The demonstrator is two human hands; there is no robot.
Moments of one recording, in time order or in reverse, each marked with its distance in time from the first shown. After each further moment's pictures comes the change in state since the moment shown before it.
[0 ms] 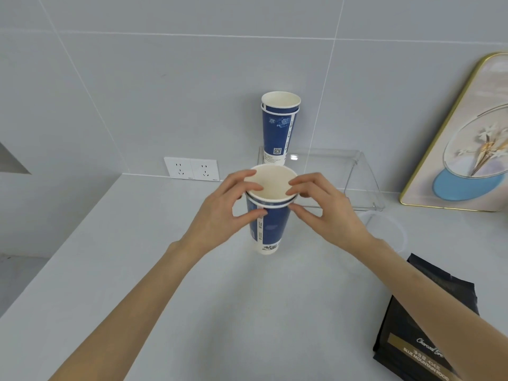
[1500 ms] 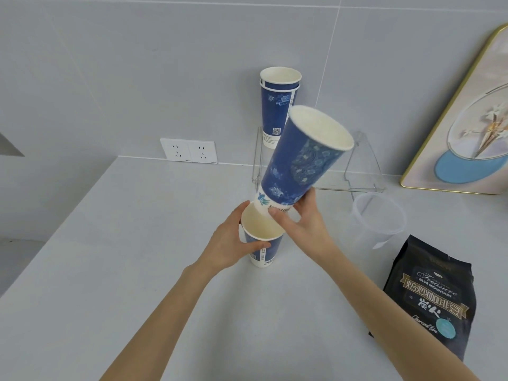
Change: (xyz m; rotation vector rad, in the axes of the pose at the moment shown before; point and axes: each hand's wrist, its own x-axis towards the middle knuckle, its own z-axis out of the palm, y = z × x) left_hand -0.058 -0.032 0.066 -0.222 -0.232 -0.553; right_hand -0.036 -0.013 0.058 0.591 0.002 0.660
